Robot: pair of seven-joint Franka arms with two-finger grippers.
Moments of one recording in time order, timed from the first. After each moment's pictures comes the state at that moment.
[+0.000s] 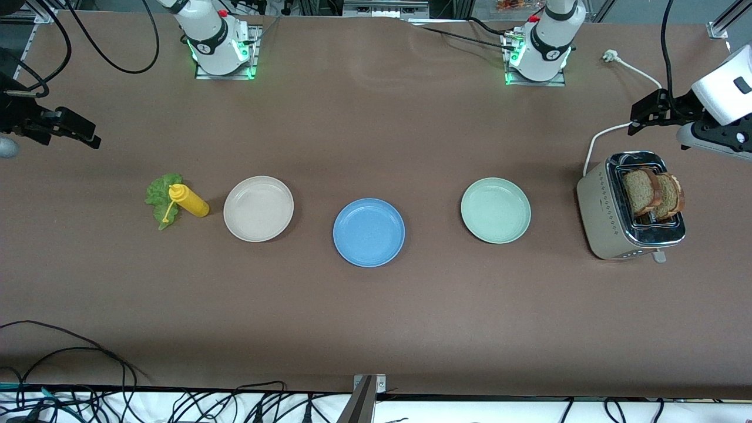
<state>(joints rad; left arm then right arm) 0.00 0.04 -0.05 -1.50 0.00 1.44 0.22 0.00 -0.01 -0.03 -1.63 0.01 1.60 0.05</state>
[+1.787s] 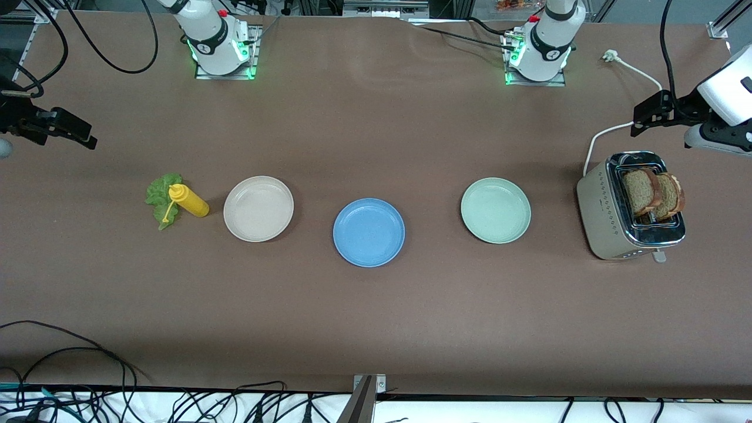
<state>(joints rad) 0.00 0.04 -0.04 -1.49 0.00 1.44 0.16 0.00 -0.01 -0.04 -1.62 0.01 1.60 0.05</state>
